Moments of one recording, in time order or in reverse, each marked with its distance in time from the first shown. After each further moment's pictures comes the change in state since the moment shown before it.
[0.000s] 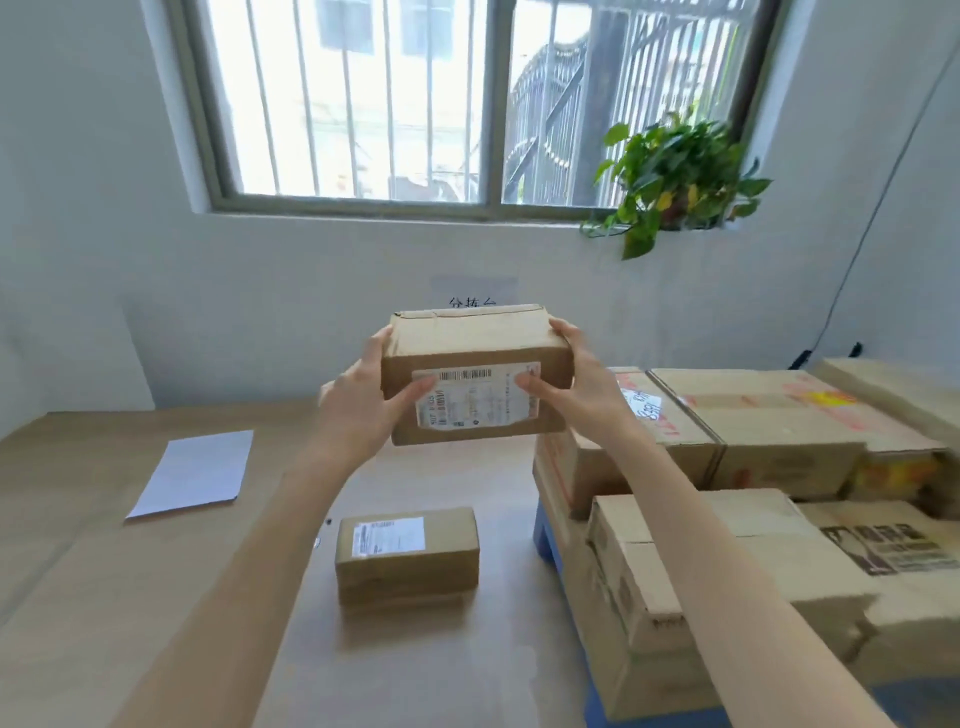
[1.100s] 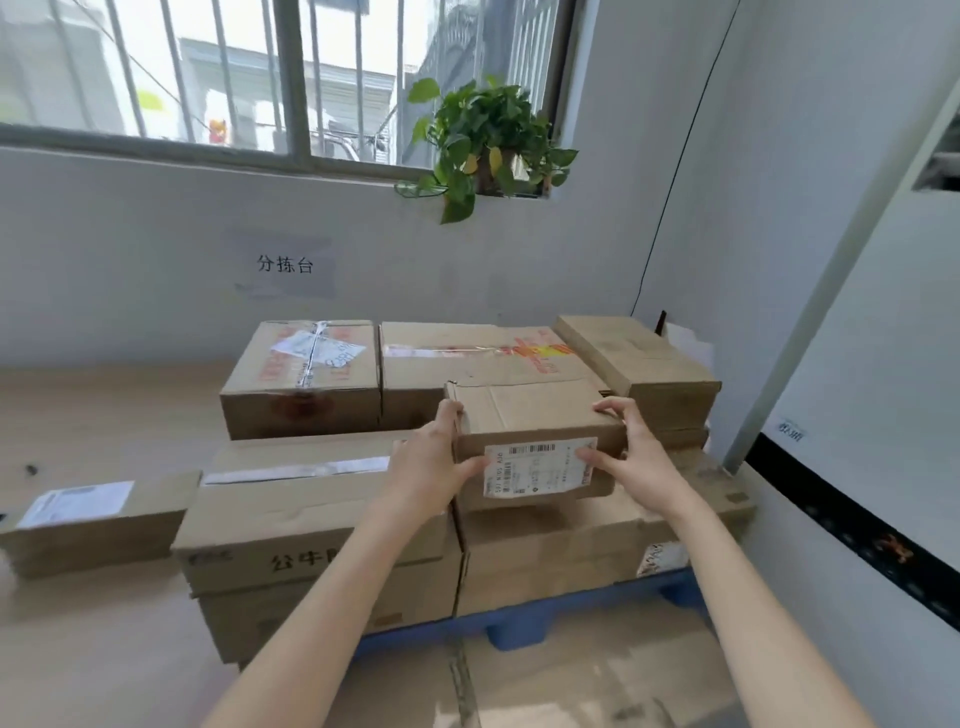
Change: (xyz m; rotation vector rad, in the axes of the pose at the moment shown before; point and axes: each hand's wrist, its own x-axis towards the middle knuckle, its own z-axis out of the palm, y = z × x) left_hand -0.122 0.348 0.360 -0.100 -0.332 0.047; right_hand -0.159 0.322 -0.396 0.025 -0.028 0.246
